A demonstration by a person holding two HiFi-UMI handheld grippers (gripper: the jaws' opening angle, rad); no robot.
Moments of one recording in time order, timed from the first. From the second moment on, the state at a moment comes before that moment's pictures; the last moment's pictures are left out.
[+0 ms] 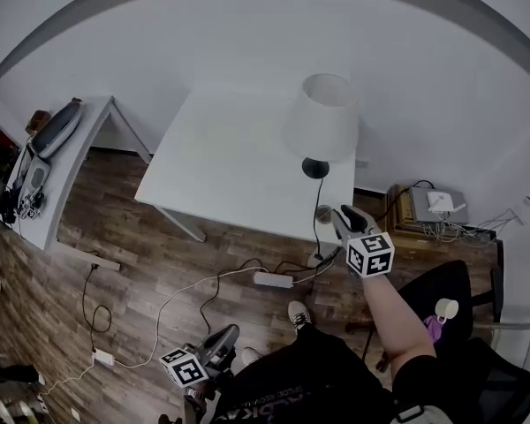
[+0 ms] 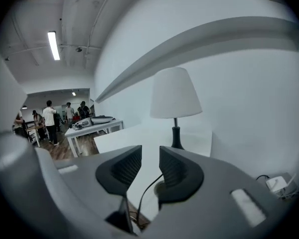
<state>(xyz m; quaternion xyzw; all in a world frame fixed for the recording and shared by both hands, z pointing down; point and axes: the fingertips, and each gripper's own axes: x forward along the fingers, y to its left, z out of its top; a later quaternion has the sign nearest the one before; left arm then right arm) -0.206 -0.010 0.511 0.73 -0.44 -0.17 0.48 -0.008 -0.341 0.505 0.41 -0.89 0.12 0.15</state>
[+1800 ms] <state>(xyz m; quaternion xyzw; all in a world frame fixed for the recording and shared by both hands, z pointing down) -0.185 -0.028 0.547 0.60 -0.54 -0.15 0.56 -0.094 -0.571 0.587 0.38 -0.90 0.06 0.18</state>
